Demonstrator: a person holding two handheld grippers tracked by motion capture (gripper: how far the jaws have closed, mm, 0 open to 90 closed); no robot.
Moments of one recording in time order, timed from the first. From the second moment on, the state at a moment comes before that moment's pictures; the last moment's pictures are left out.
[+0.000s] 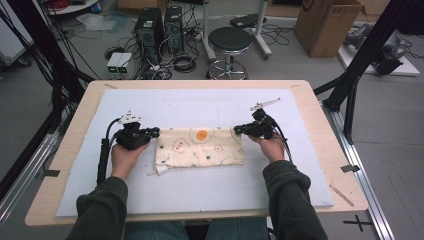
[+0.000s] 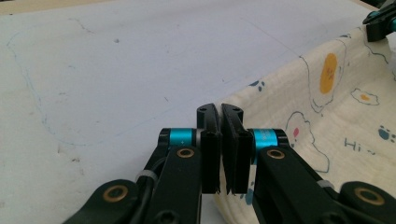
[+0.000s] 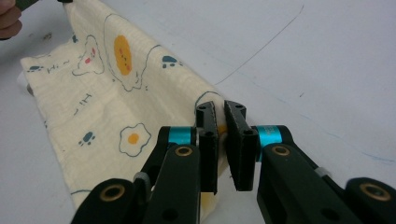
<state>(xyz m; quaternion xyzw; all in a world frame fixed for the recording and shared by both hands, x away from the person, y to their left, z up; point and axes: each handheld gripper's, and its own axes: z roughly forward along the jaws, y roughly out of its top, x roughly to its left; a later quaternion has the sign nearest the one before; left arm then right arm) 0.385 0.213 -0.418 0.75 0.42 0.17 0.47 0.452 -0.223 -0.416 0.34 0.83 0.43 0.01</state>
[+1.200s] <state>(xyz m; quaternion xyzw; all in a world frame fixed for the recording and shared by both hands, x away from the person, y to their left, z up) 0.354 0.222 -0.419 0.76 0.38 0.16 0.50 0.432 -0.216 -0.401 0.29 0.86 0.42 0.01</state>
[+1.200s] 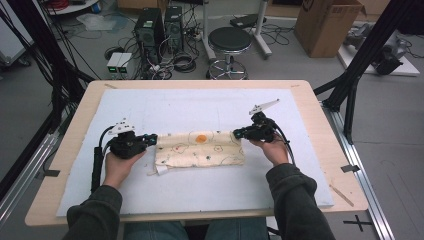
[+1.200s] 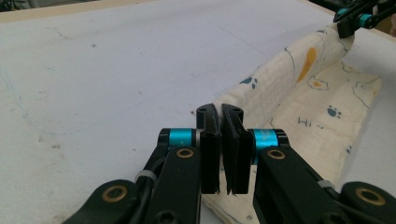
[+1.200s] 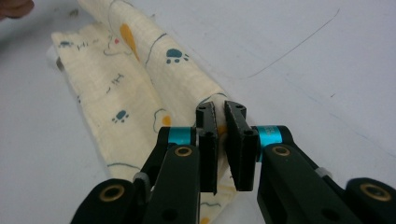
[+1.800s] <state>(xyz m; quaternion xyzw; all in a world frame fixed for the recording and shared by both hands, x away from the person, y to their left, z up) 0.338 0.218 -0.423 0.79 0.35 0.15 0.48 0.413 -0.224 -0.412 0.28 0.86 0.43 0.00</state>
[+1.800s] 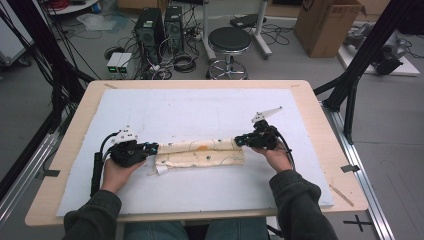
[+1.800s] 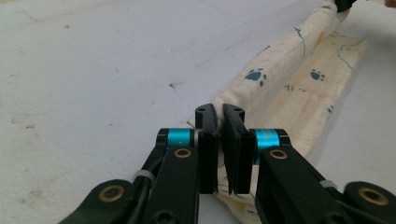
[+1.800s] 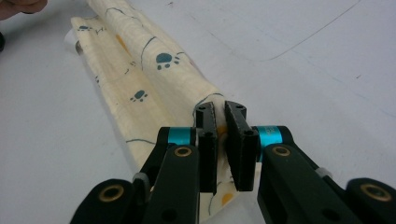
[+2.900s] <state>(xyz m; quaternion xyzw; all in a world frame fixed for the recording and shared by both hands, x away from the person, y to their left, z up) 0.308 0.224 -0.422 0.82 0.31 0.11 0.47 0.374 -0.243 -0.426 0.25 0.85 0.46 -0.03</state>
